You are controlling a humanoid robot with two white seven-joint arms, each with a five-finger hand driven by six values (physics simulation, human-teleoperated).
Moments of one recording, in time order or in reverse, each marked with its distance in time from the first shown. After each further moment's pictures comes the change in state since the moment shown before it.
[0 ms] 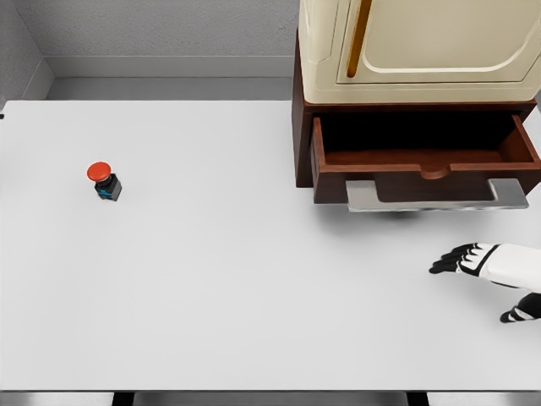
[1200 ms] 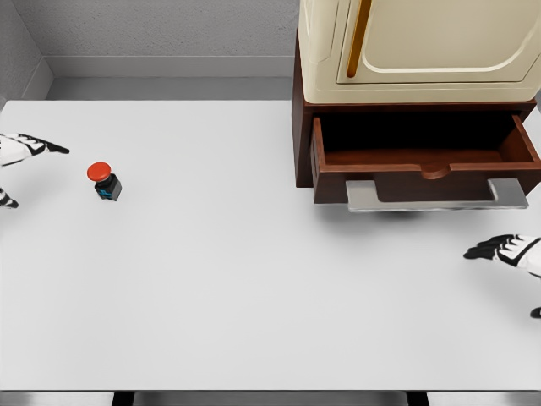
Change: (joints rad) left arm -0.090 -0.099 -0.135 -0.036 -0.024 -0.001 -0.139; right arm 0.216 0.049 -0.289 0.009 -0.016 0.000 0.000
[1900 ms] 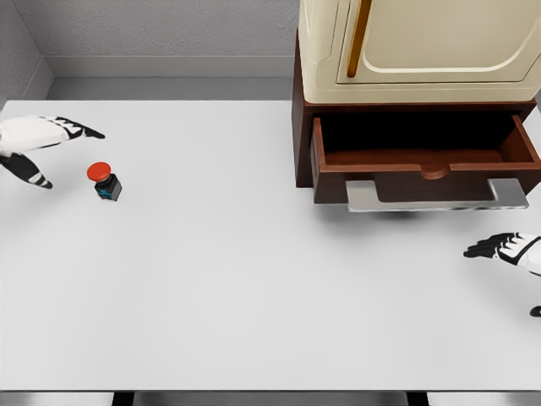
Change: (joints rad) left arm -0.104 -0.129 -0.033 0.035 -0.053 0.000 -0.045; right arm 0.000 0.003 -0.004 -0.005 -0.002 0.000 0.000
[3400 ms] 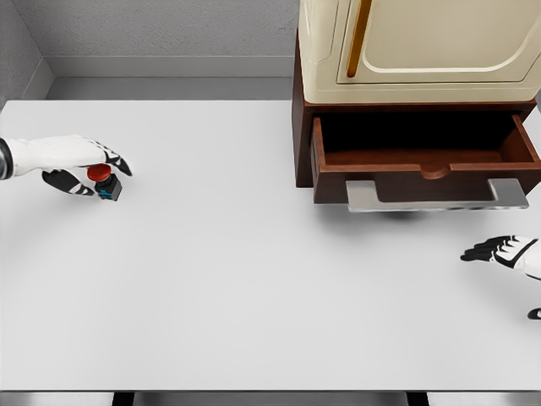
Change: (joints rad) left arm -0.015 -0.058 -0.066 -0.022 -0.041 0.000 -0.056; right arm -0.003 -0.008 0.020 -0.002 0.000 0.000 0.000
